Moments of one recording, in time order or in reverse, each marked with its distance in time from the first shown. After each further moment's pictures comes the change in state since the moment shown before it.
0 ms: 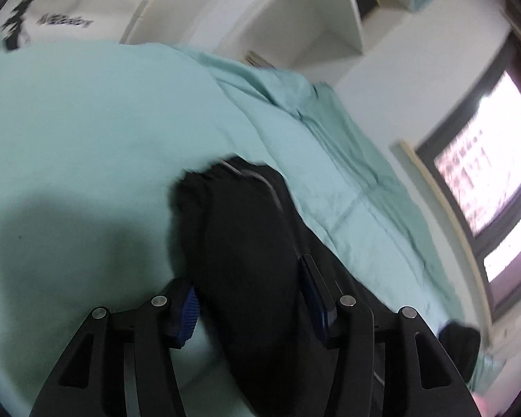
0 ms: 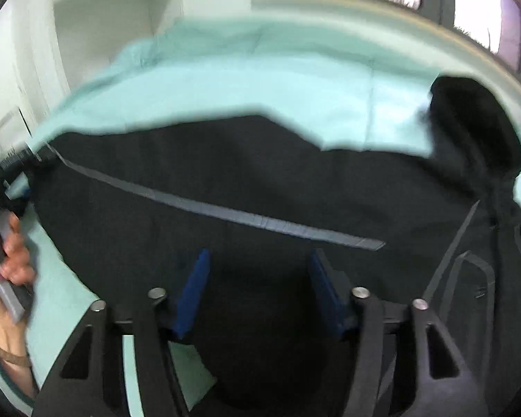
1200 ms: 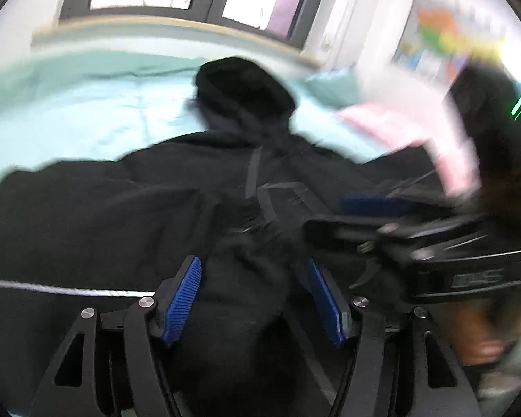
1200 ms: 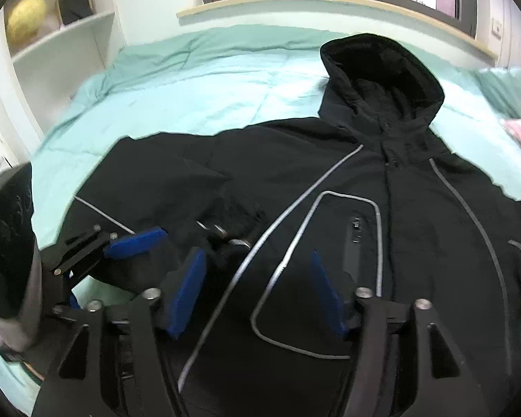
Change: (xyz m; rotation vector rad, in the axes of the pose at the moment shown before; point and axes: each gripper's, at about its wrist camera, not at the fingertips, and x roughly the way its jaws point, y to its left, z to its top) left arm -0.063 -0.258 -0.233 0.947 0.639 -0.774; right arm -0.112 -0.114 -0.046 0.239 -0.048 -0.009
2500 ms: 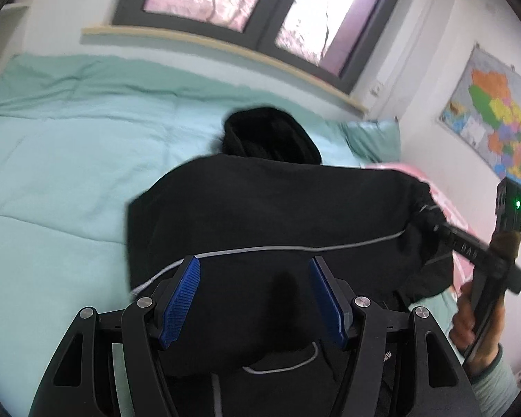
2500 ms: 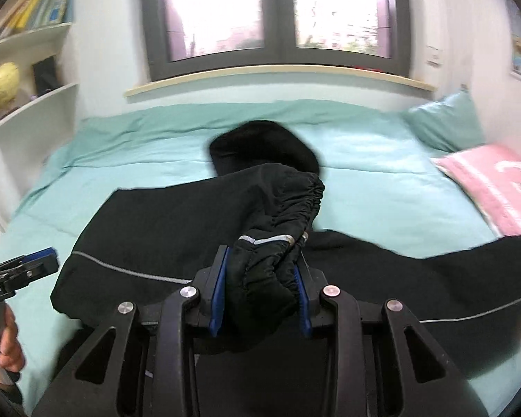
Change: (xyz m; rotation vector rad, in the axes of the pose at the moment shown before) left arm -0.005 -0.075 0.083 -0.193 -0.042 0.205; right arm -0.122 -0.189 0.060 0.045 -0.209 -0.191
